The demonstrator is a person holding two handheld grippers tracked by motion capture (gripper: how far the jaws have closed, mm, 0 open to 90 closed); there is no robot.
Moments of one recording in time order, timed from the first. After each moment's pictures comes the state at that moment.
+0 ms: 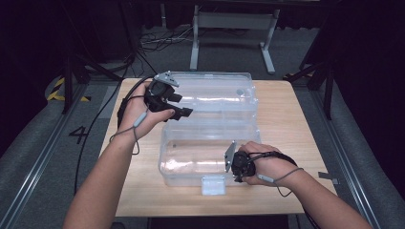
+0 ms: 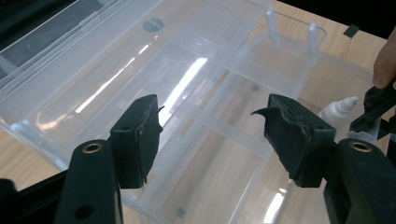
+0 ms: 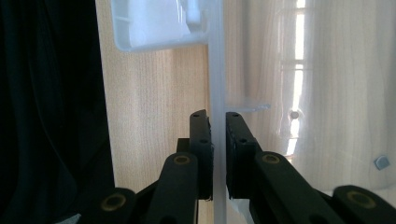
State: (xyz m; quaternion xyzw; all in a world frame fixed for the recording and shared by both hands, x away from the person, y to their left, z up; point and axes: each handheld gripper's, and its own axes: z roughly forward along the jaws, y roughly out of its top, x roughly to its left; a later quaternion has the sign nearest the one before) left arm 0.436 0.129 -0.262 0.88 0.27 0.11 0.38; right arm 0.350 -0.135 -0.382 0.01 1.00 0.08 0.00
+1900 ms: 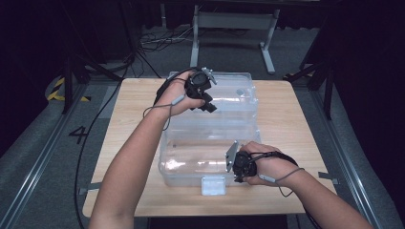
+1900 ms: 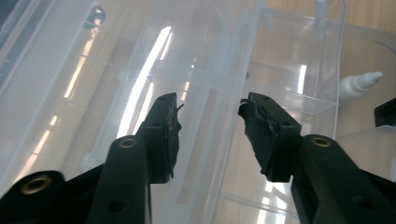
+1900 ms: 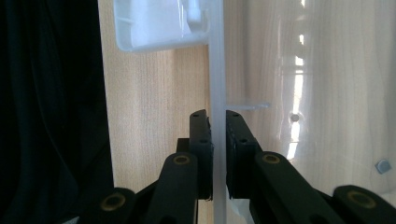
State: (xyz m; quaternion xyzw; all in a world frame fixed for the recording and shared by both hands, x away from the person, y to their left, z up) left arm 0.506 0.046 -0.284 0.95 0.14 0.04 0.28; right arm 0.350 -0.139 -0.383 0.00 1.00 0.09 0.00
